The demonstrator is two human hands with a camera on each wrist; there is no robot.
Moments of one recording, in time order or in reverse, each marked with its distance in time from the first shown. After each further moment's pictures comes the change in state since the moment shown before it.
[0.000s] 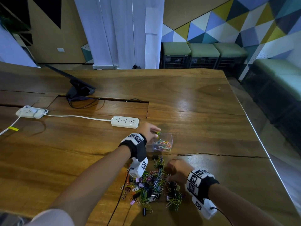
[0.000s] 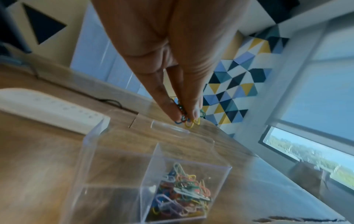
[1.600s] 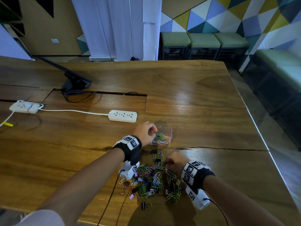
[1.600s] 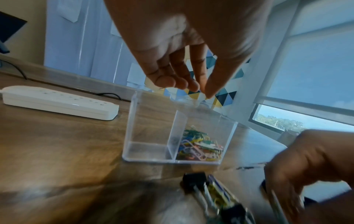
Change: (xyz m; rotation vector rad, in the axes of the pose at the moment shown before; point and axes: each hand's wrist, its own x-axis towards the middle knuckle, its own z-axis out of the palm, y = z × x) left_hand -0.006 -0.026 0.013 0.226 0.037 0.217; right_hand 0.012 -0.001 -0.002 0.020 0.014 -0.030
